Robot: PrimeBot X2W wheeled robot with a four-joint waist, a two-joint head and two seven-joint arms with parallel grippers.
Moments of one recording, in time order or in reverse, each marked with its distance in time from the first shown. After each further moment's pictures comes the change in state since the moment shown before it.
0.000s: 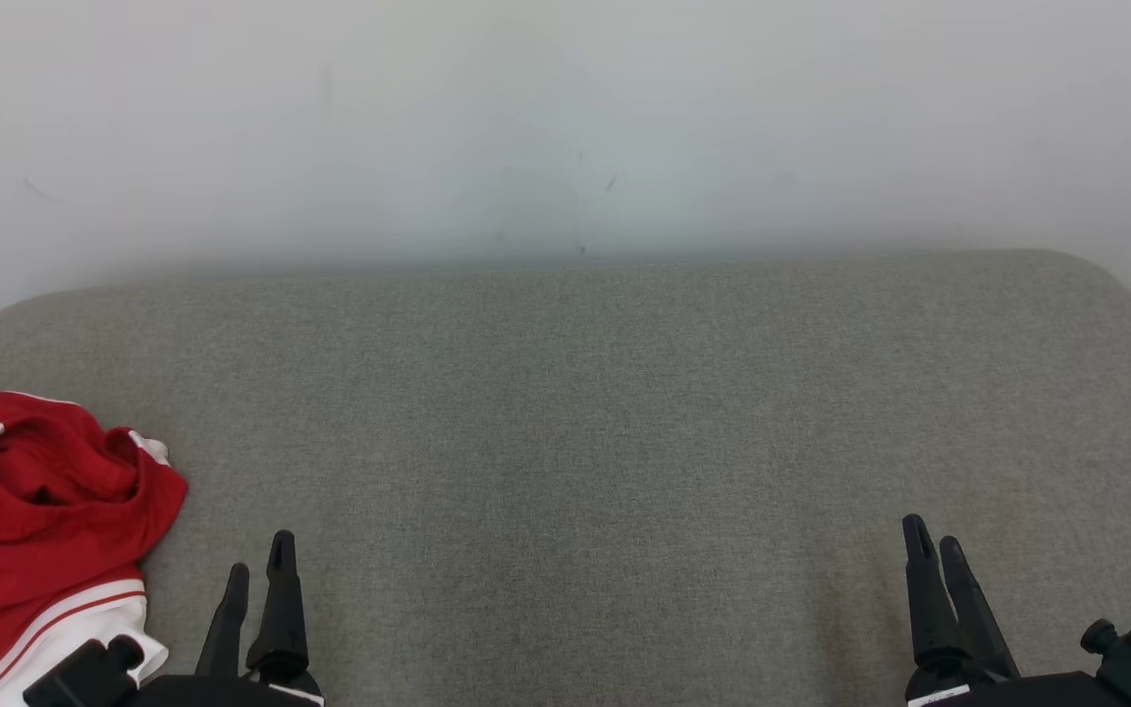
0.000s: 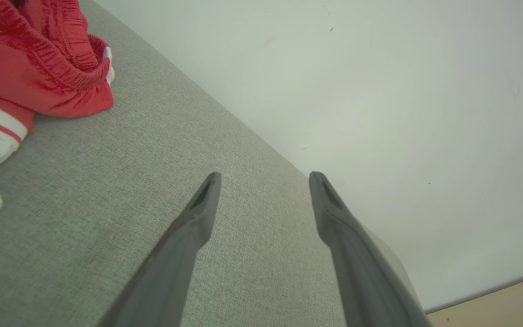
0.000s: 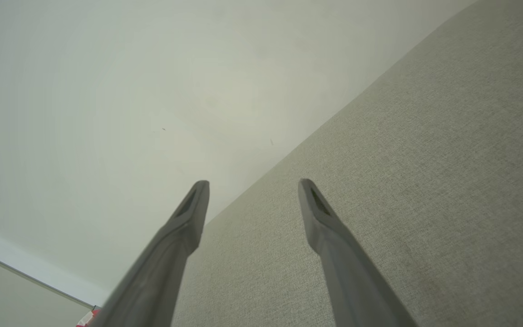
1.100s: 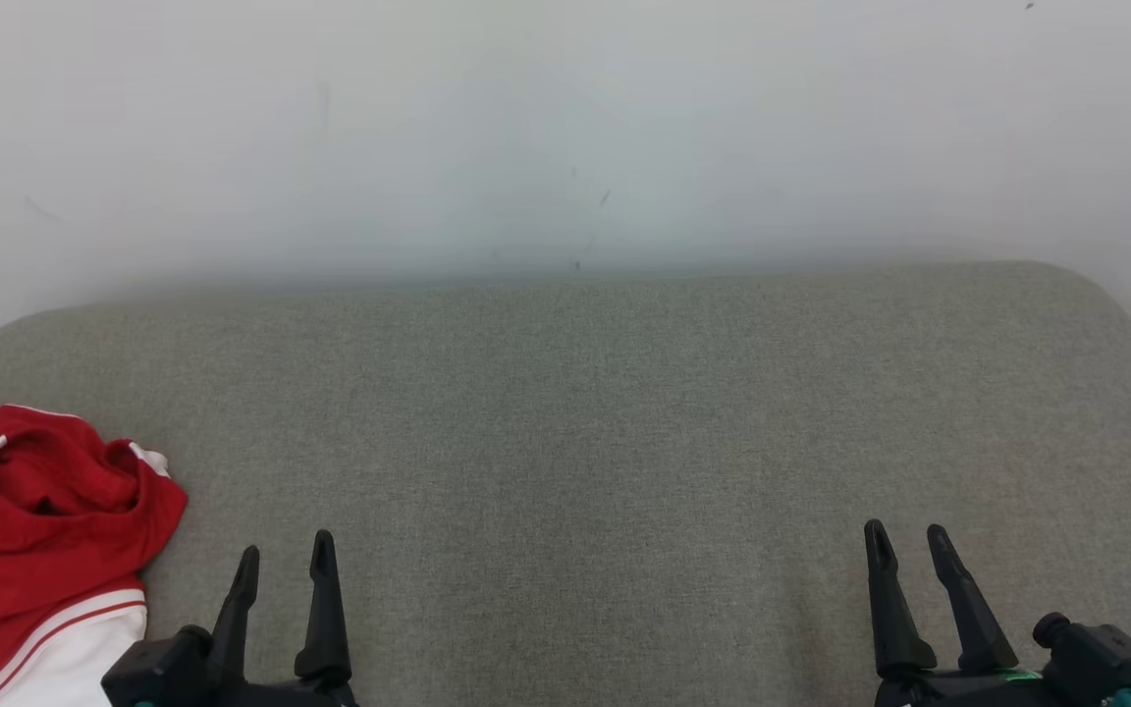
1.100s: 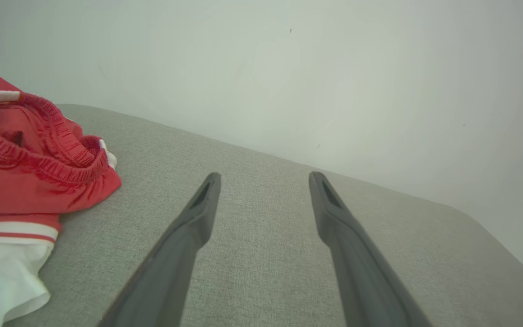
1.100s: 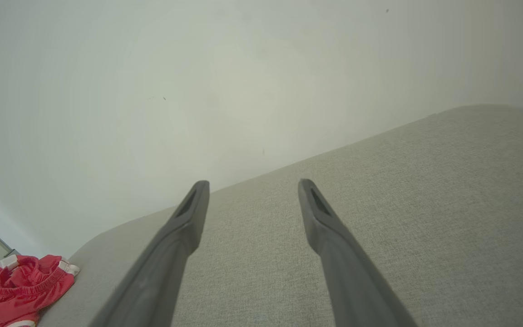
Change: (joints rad) left arm 0.006 0.035 -0.100 -0.010 0.386 0.067 -0.102; right arm -0.001 0.049 -0.029 0.010 -0.434 0.000 -0.022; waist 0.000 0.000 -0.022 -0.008
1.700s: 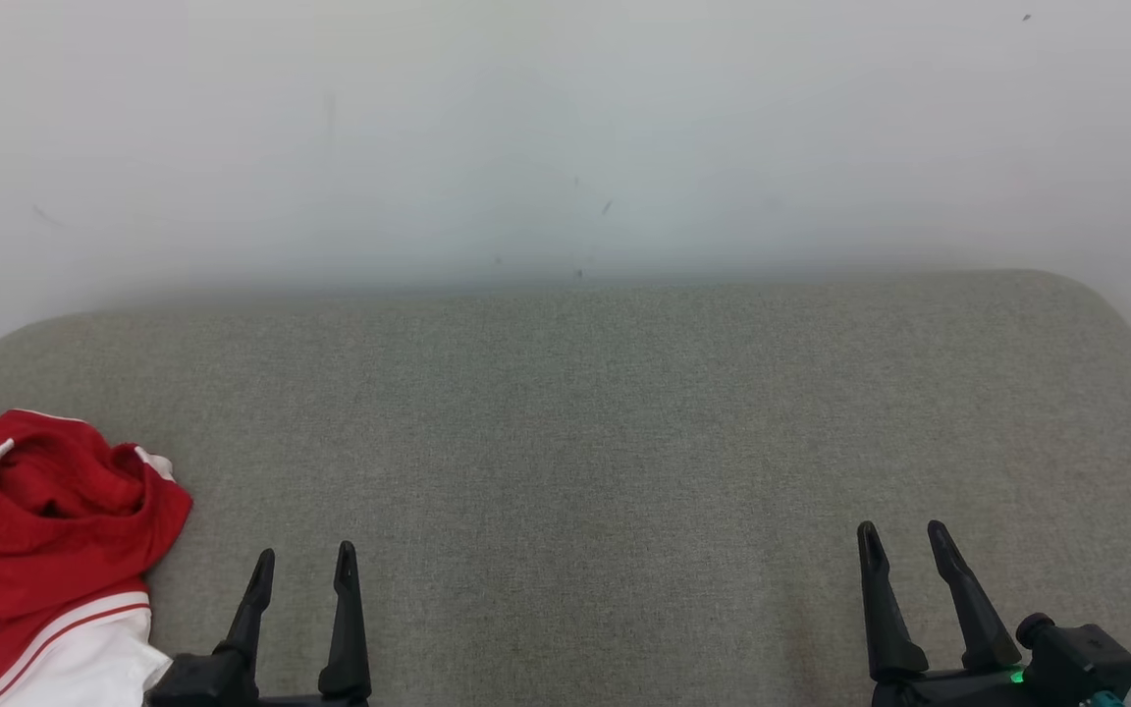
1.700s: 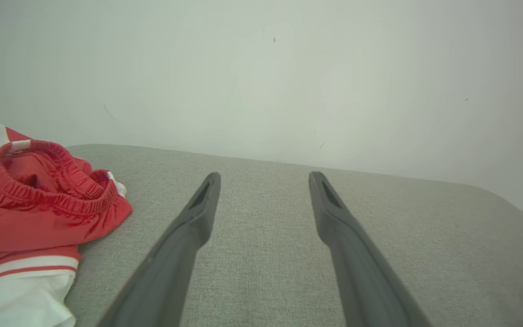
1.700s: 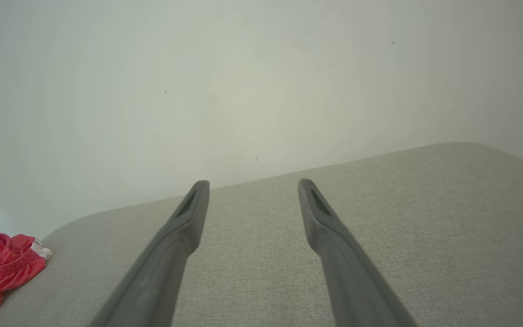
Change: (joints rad) left arm 0.020 0.002 -0.031 -0.002 0.164 0.016 -0.046; right arm 0.000 0.023 -0.028 0.002 -0.169 0.000 -0.013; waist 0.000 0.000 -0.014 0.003
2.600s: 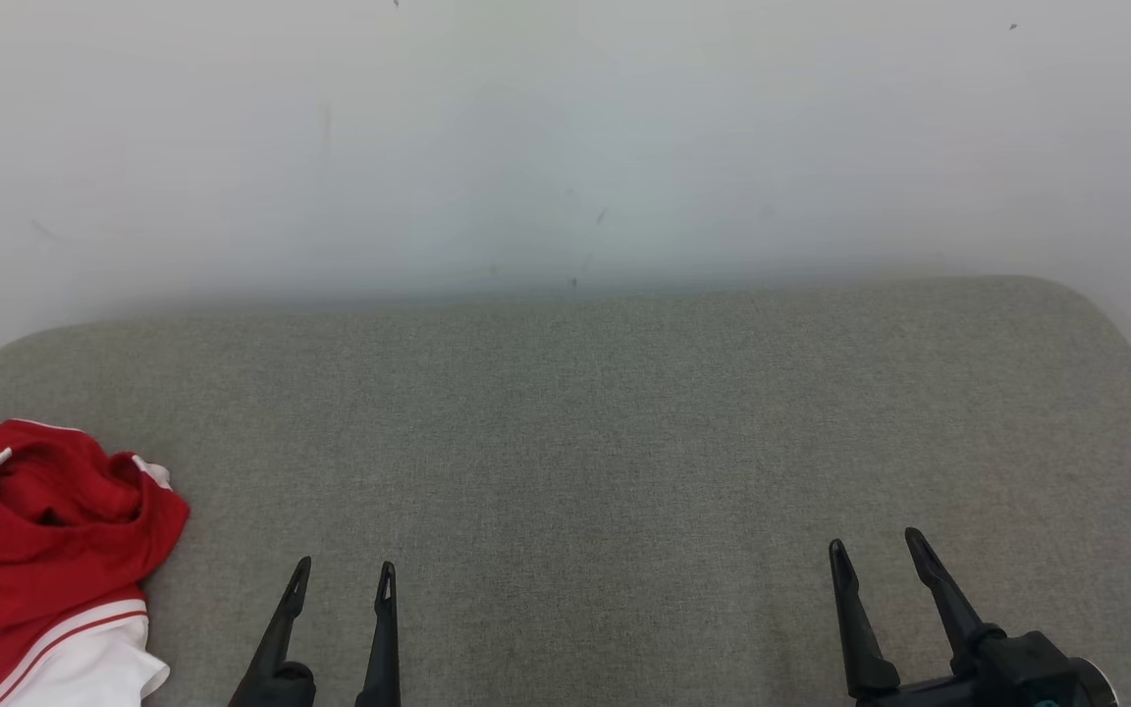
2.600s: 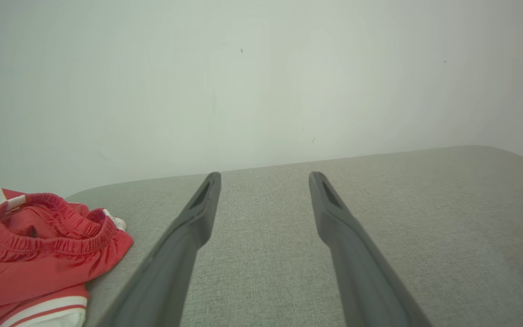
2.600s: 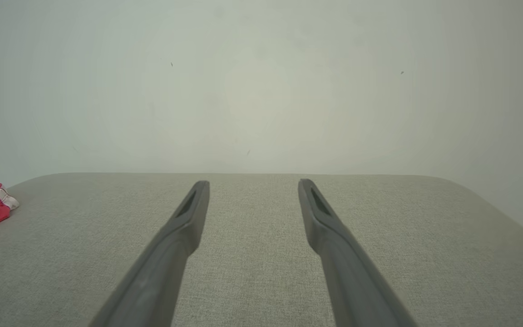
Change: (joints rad) left arm 0.012 -0.010 -0.029 0.036 0.213 -0.012 -0.057; right arm 0.001 0.028 -0.013 0.028 -0.250 0.000 -0.013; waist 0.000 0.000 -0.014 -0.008
